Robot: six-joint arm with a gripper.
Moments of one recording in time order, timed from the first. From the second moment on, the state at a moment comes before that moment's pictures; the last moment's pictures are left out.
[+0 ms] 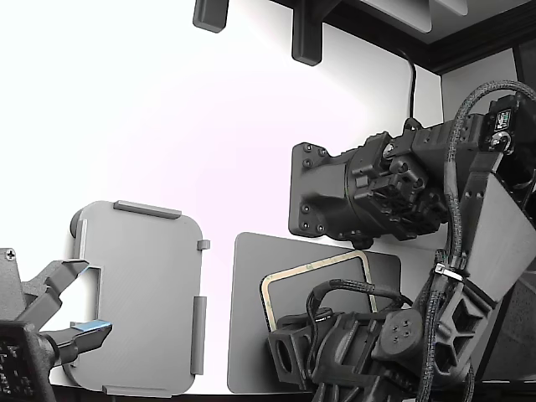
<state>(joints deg) 61.5 90.9 107.5 77.2 1.5 -46.8</state>
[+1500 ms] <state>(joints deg) 60.5 87.9 96.3 83.4 5.7 -34.5</state>
